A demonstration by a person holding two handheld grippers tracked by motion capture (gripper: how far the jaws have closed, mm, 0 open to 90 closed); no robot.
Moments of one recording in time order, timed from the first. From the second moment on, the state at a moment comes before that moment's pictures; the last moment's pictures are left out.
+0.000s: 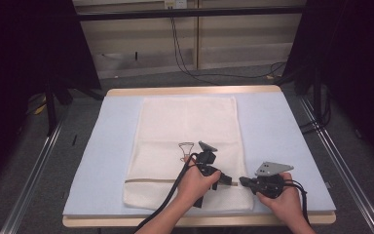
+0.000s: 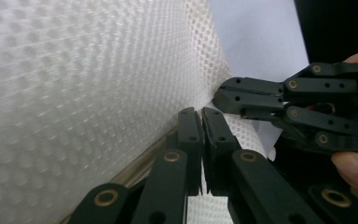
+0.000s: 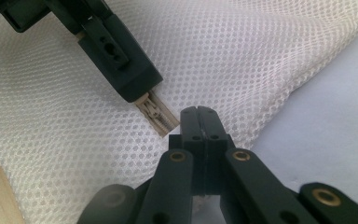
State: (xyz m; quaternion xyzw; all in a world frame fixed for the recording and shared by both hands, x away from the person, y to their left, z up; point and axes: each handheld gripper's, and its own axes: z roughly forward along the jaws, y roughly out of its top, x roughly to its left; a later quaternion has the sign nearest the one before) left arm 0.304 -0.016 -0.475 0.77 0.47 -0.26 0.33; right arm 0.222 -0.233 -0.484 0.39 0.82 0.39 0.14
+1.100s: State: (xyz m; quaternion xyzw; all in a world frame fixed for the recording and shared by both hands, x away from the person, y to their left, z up) left arm 0.310 0.022 -0.470 0.77 0.49 -0.26 0.33; right arm 0.223 -0.234 -0.485 0.40 0.82 0.39 0.14
